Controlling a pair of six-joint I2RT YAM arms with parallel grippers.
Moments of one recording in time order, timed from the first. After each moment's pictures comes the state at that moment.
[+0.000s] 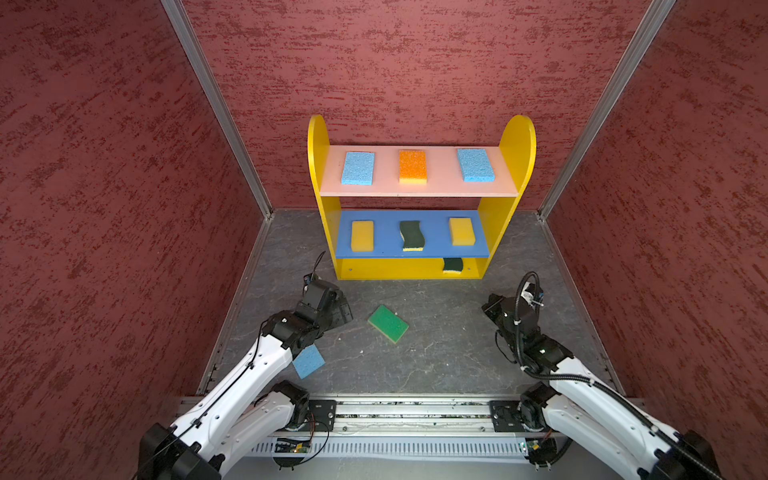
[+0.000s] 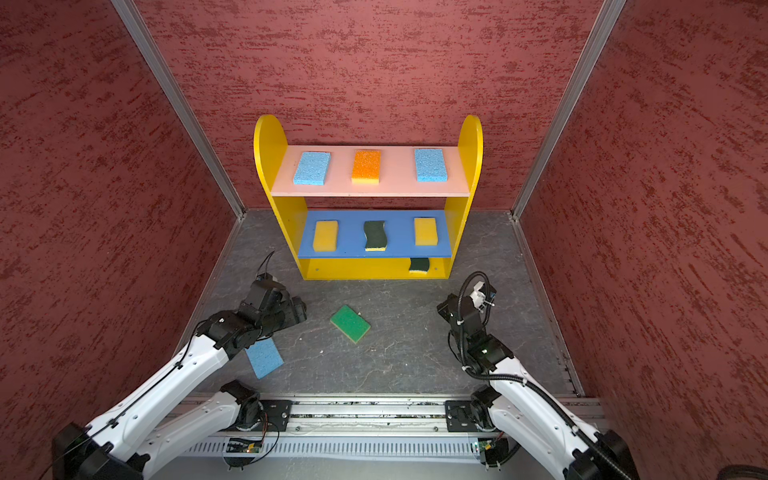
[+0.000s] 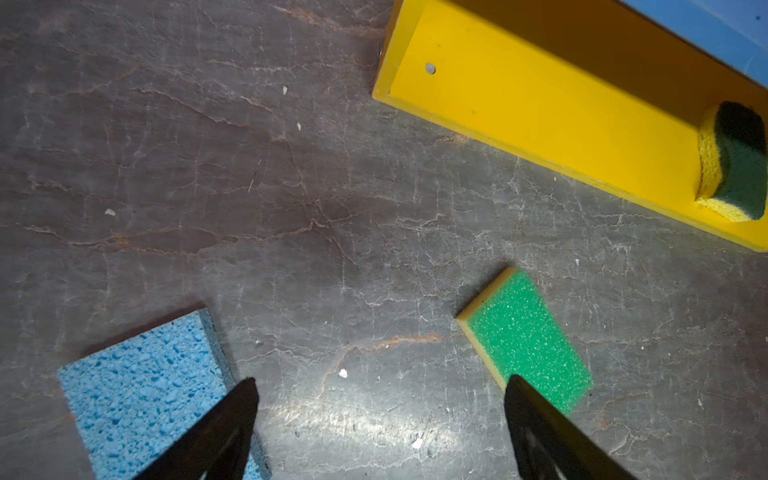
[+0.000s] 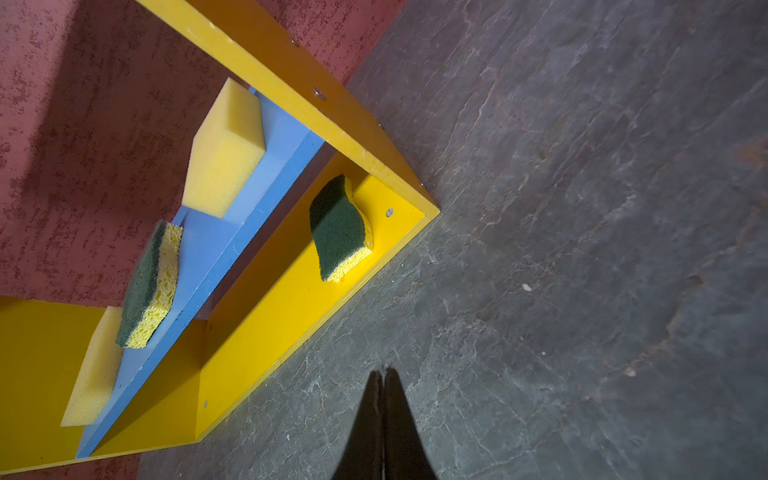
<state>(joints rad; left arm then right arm) -0.47 0.89 0.70 -0.80 -0.19 -0.72 0.48 0.72 0.35 -0.14 0.39 1.05</state>
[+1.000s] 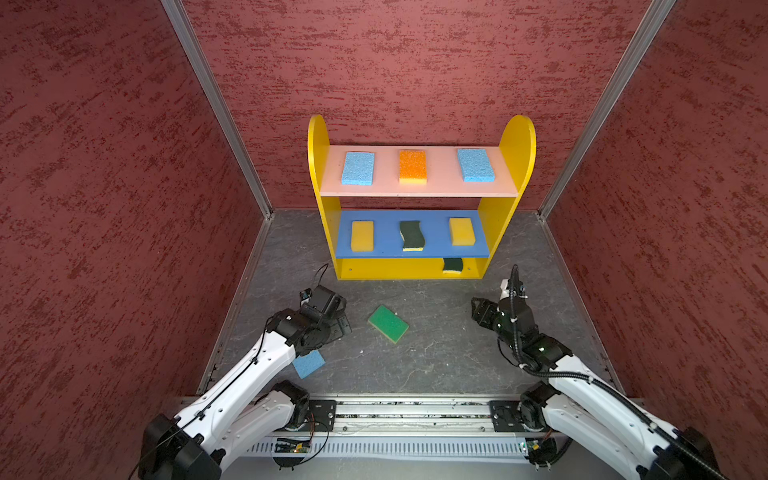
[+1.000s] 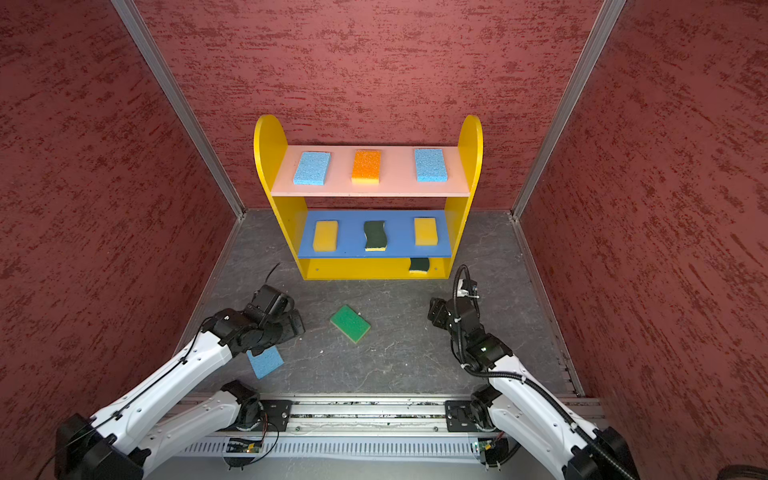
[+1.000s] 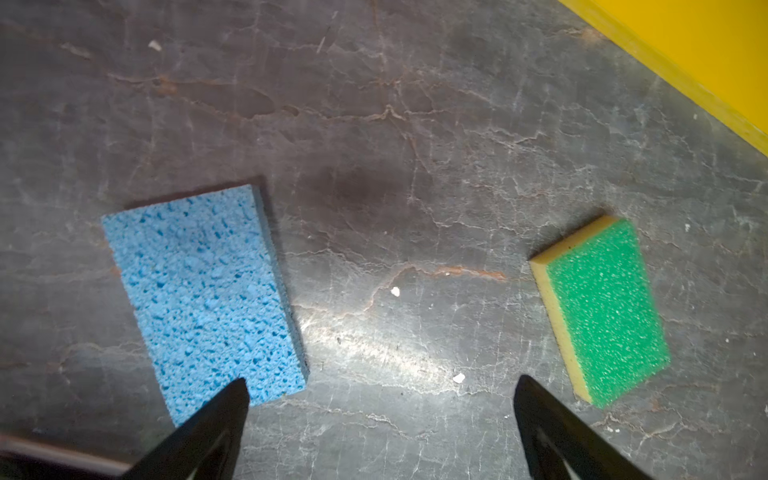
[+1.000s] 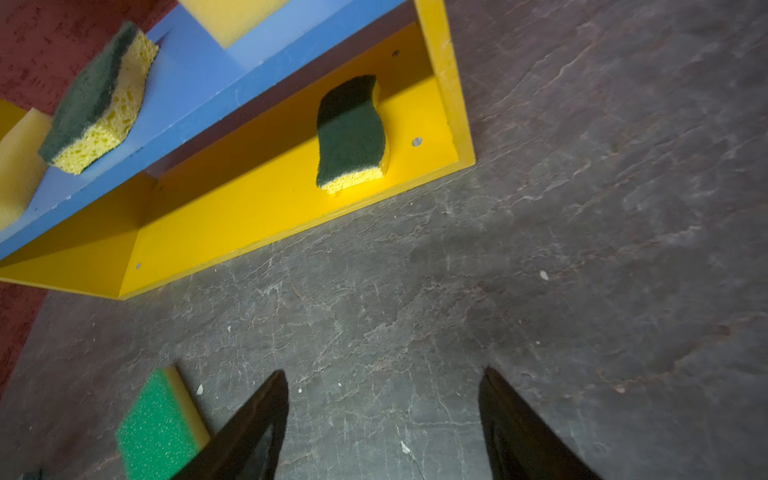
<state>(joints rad) -0.49 0.93 0.70 -1.03 -0.18 -0.95 0.48 0.84 0.37 -0.13 0.19 0.69</state>
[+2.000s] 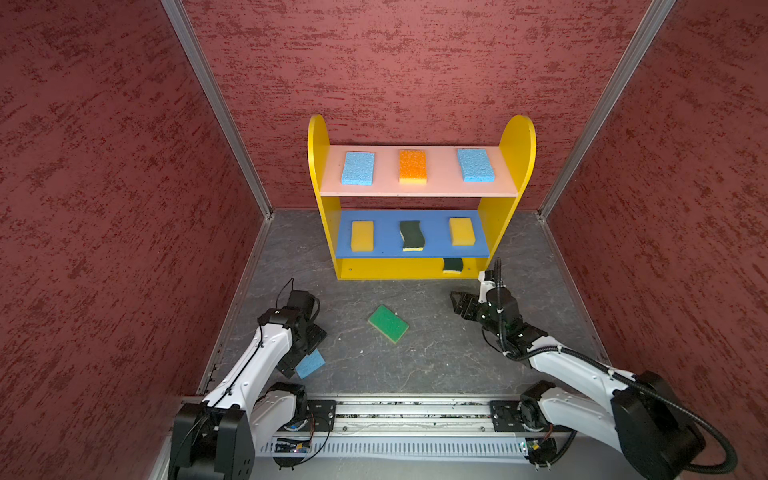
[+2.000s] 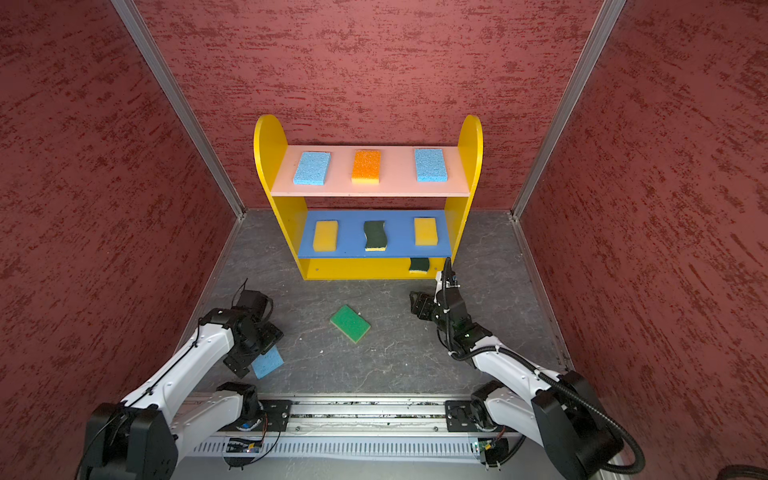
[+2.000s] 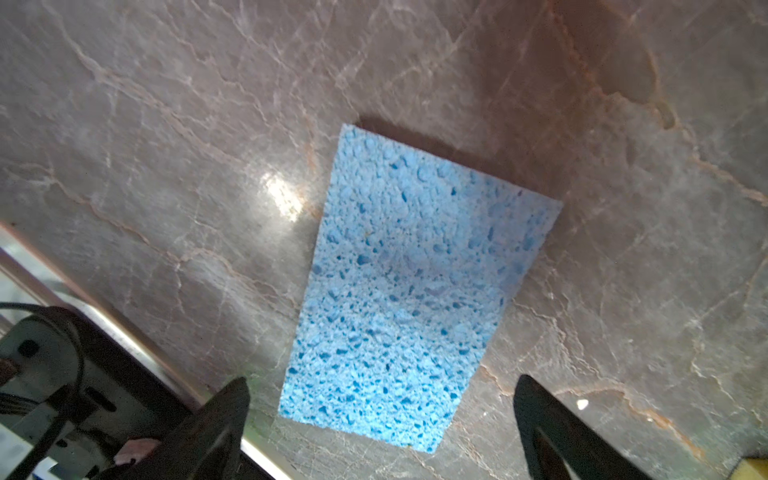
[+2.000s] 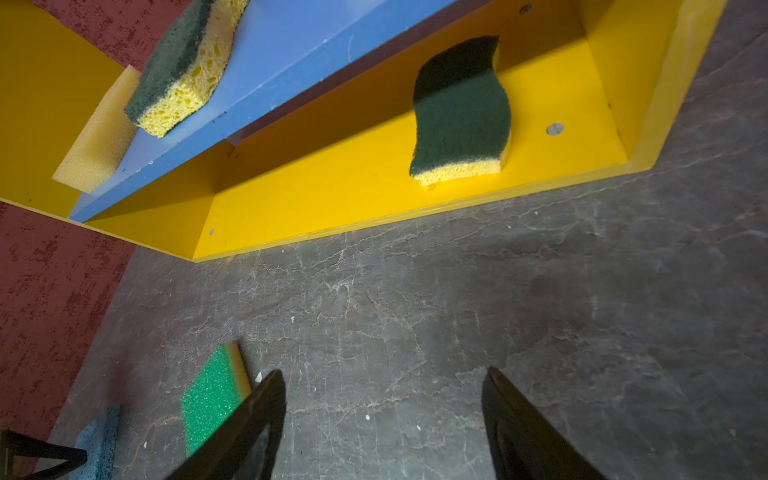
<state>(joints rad) -0.10 1.04 0.58 -1.06 -0.11 -1.05 0.48 1.11 0.37 0.24 0.00 0.66</state>
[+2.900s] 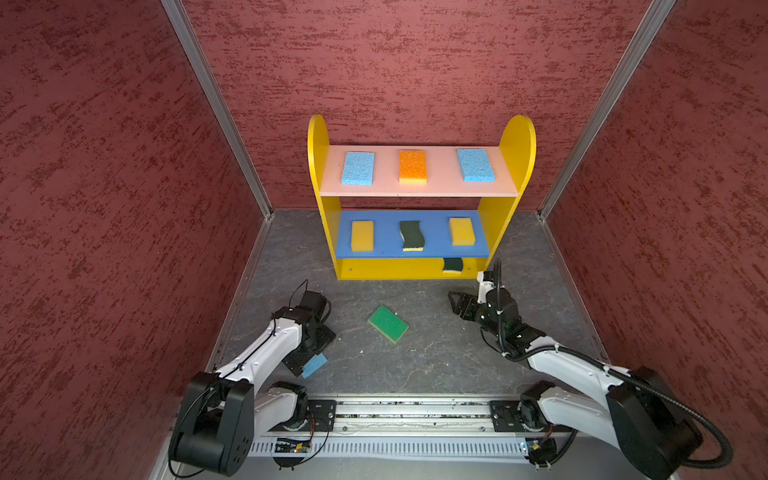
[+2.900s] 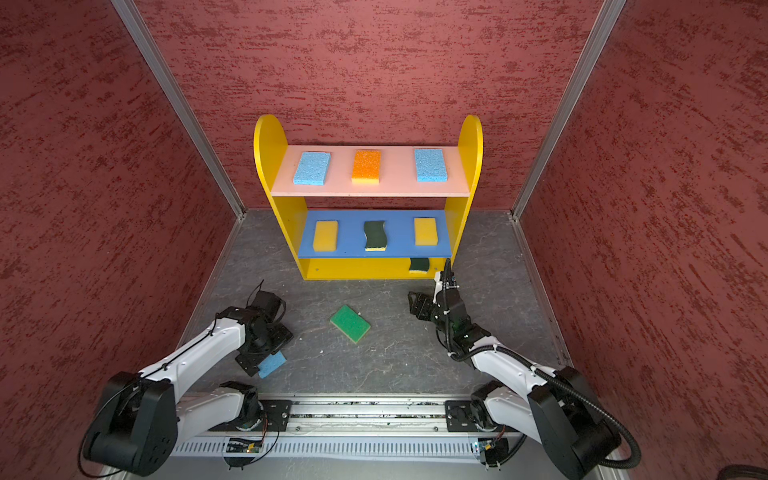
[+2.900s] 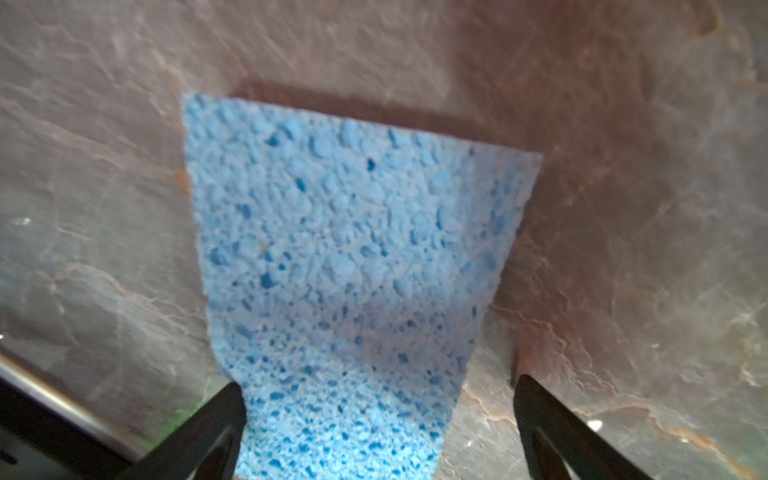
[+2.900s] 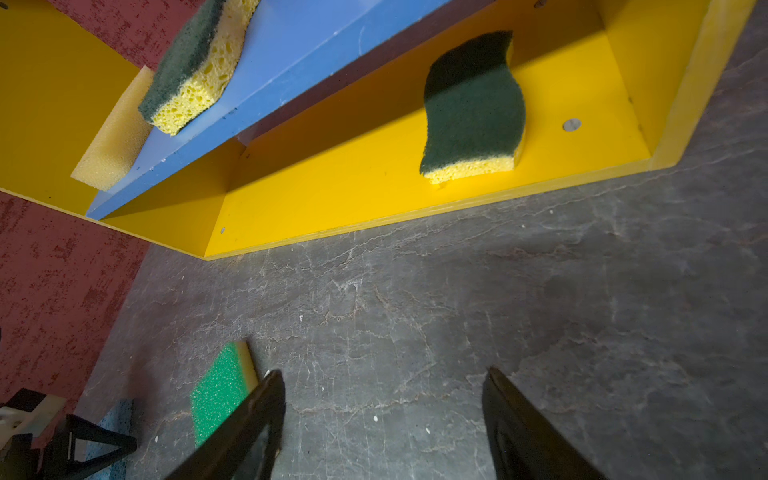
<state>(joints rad) -0.24 1.16 0.54 -0.92 -0.07 -1.09 0.48 1.11 0.34 0.28 -0.01 0.67</state>
